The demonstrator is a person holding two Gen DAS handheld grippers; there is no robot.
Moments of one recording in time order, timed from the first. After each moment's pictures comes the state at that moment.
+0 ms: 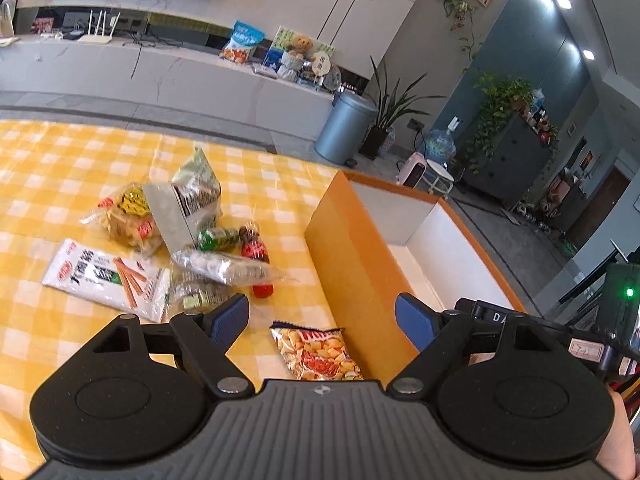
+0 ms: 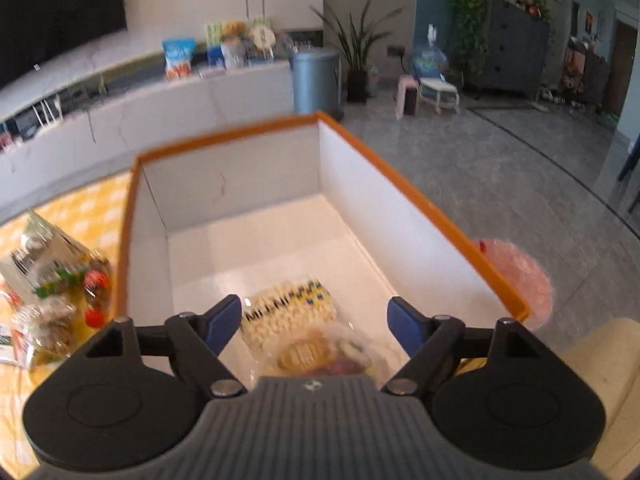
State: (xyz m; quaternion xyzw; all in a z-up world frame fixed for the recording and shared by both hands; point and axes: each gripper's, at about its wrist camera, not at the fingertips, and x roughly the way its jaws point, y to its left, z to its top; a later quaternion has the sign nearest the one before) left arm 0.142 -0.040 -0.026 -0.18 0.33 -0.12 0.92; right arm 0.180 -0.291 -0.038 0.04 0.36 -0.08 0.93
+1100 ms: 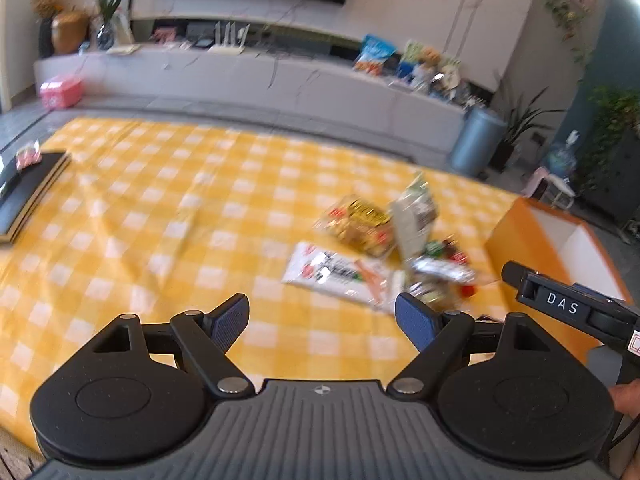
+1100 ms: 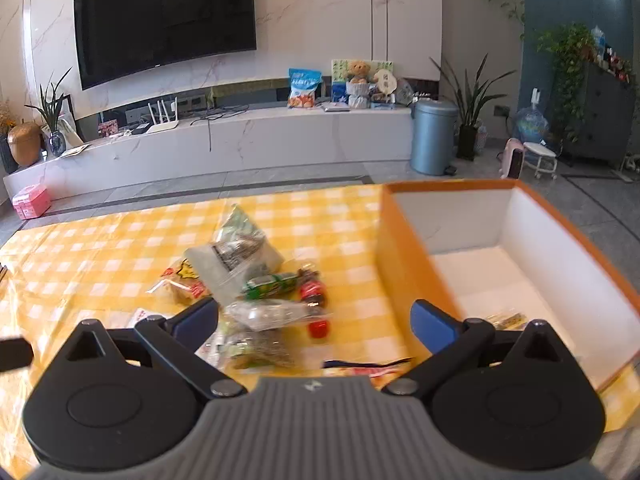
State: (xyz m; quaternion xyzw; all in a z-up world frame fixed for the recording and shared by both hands) left arm 0.094 0.086 -0.023 -0.15 0.37 0.07 0.91; right arm 0.150 -0.107 -0.027 0.01 0.31 0.07 0.95
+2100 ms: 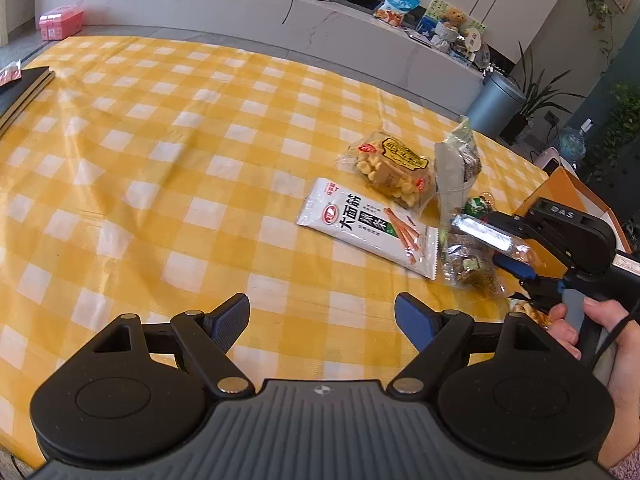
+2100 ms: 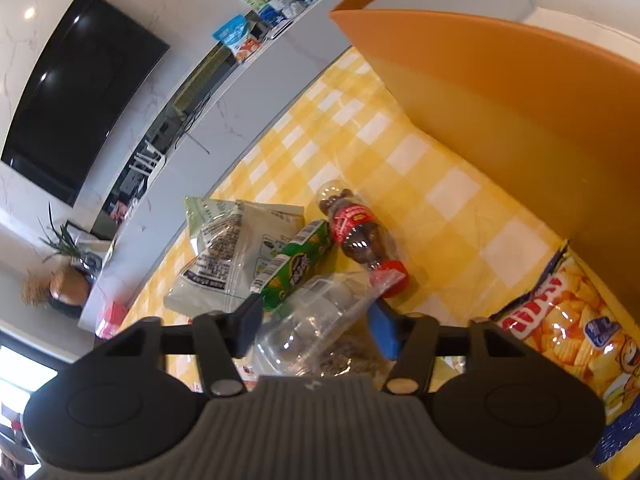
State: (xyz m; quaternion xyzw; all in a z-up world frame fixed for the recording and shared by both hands) left arm 0.120 0.112 -0.083 -0.20 0.44 0.05 0.88; right arm 0.251 -0.139 -0.128 0.36 0.41 0.06 0.84
